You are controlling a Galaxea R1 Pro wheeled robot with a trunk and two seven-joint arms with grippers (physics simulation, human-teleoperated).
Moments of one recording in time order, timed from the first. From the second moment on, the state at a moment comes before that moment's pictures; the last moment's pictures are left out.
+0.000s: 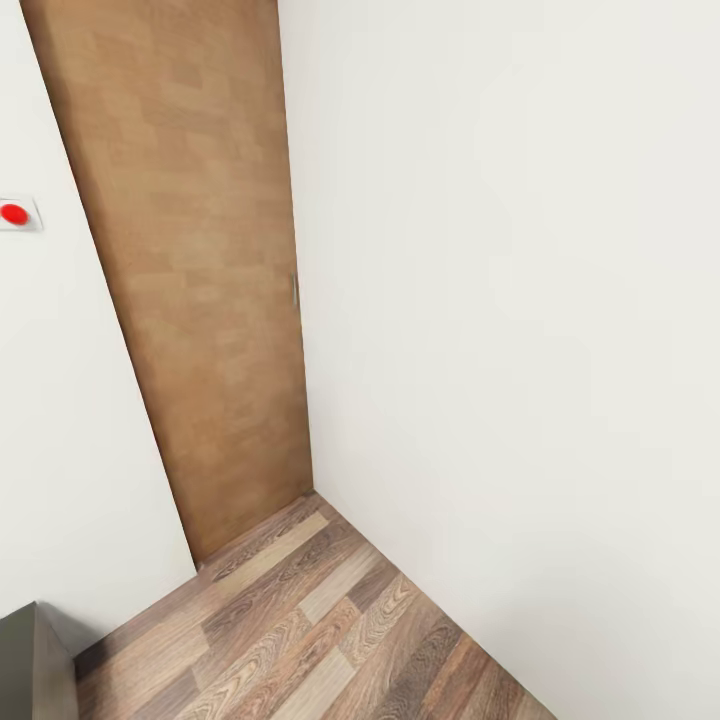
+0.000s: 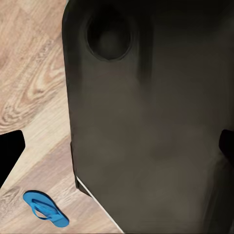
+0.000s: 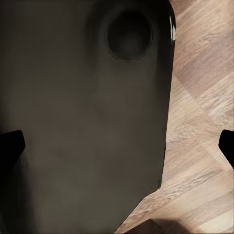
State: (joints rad) left arm 0.00 0.00 0.00 0.00 0.00 0.00 0.00; right arm 0.00 0.00 0.00 0.00 0.00 0.00 0.00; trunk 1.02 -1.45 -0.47
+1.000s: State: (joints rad) left arm 0.00 0.01 0.00 0.00 0.00 0.00 0.00; right arm 0.00 0.00 0.01 0.01 0.00 0.00 0.01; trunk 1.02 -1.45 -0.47
